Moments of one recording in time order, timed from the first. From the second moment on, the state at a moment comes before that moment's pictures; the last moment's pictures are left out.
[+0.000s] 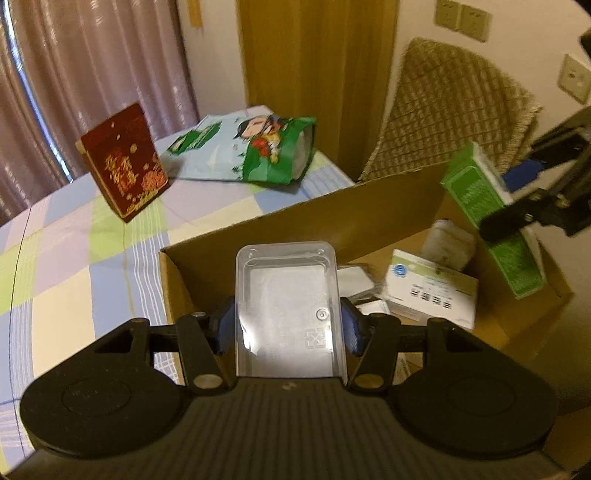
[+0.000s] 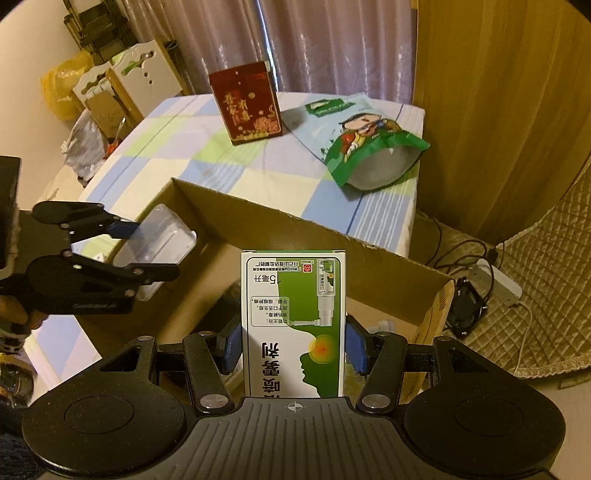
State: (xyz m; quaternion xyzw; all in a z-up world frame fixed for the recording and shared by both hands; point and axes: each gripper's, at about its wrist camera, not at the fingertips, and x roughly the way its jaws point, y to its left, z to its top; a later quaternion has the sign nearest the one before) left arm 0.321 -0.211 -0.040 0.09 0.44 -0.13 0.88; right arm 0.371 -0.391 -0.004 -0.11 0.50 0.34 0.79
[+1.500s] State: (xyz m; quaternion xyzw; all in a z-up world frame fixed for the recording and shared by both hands) left arm 0.354 -0.212 -0.068 0.12 0.47 -0.07 0.87; right arm 0.391 -0.383 -0.018 -0.12 0.52 0.36 0.77
